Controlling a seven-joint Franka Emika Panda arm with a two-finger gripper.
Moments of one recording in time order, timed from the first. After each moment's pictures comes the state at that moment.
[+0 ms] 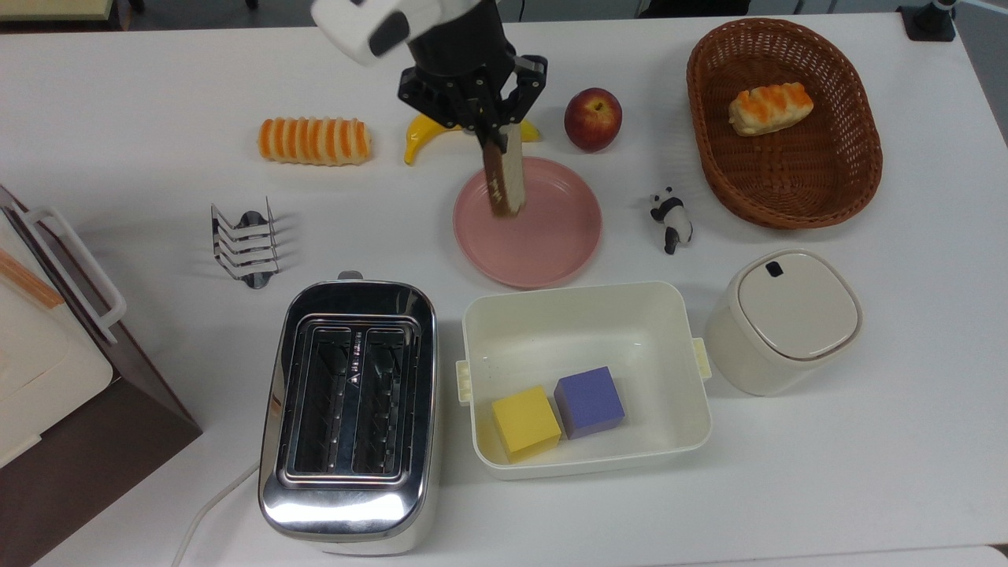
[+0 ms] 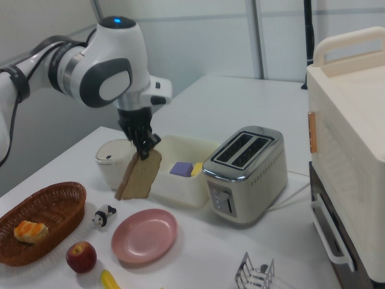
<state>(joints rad) 0.14 0.28 -0.12 -1.34 0.27 1.66 0.09</state>
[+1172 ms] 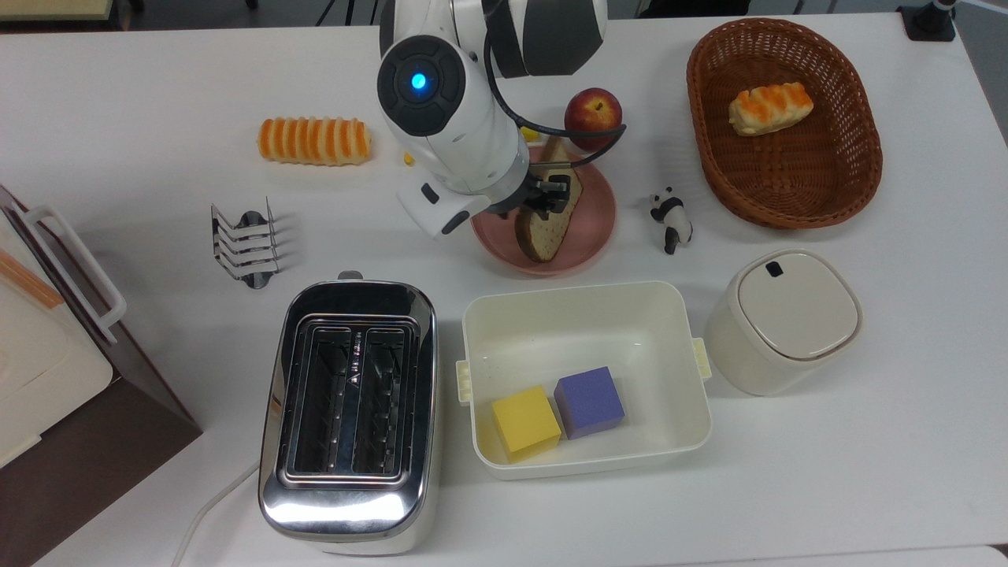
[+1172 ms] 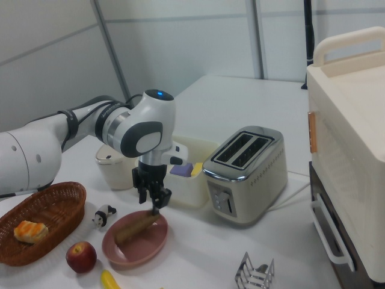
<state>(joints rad) 0.18 0.48 -0.12 -1.45 0.31 1.70 0.10</state>
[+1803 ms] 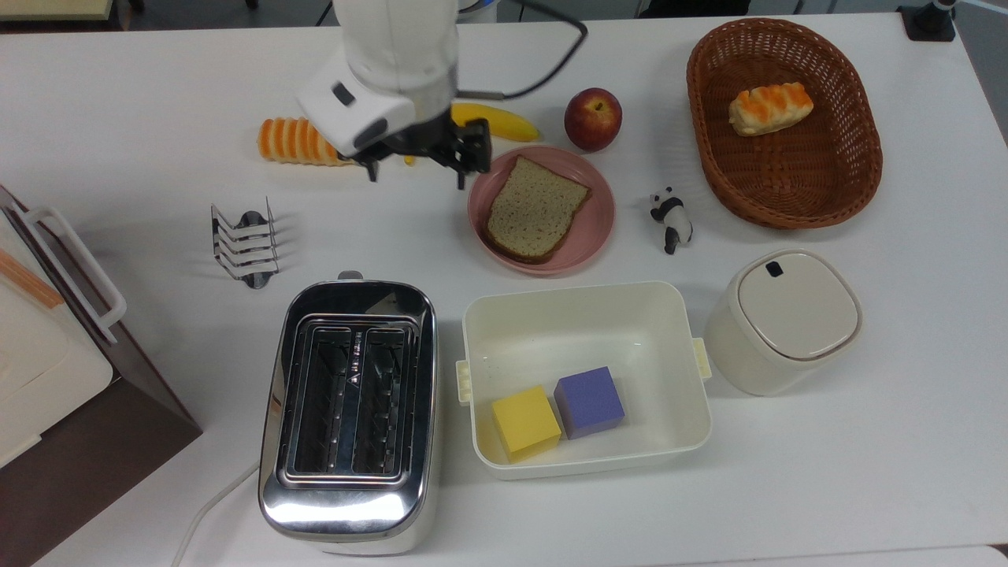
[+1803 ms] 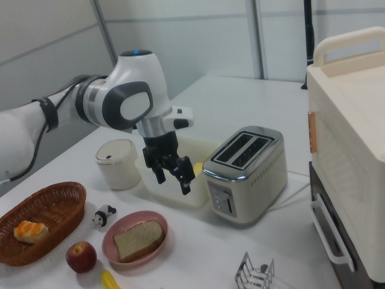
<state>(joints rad) 0.13 0.33 -0.13 -1.43 -0.01 1.70 0.06</state>
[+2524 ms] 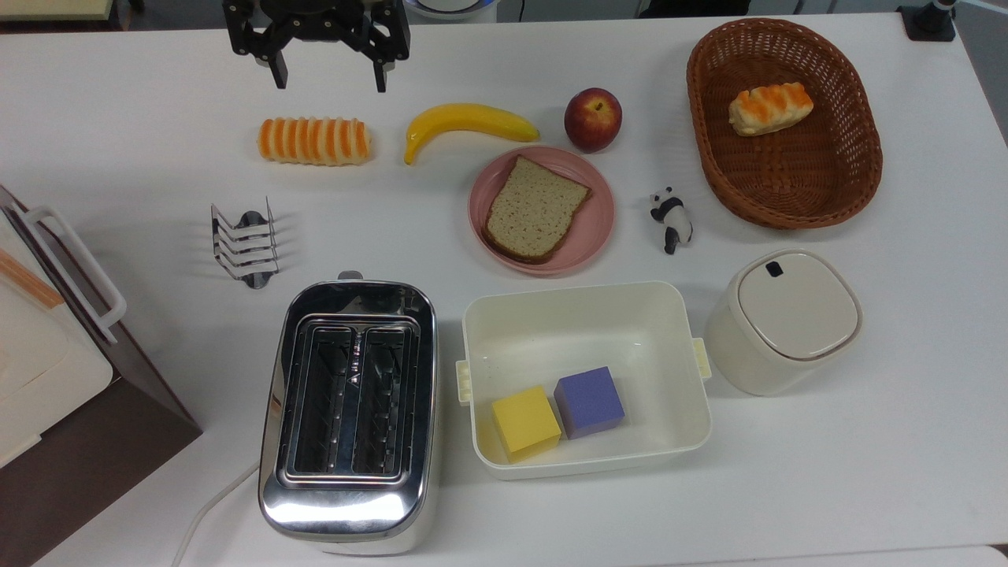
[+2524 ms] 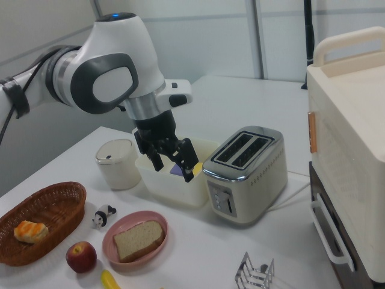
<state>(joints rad) 0.02 0.14 -0.13 -1.48 -0.01 1.66 -0.11</state>
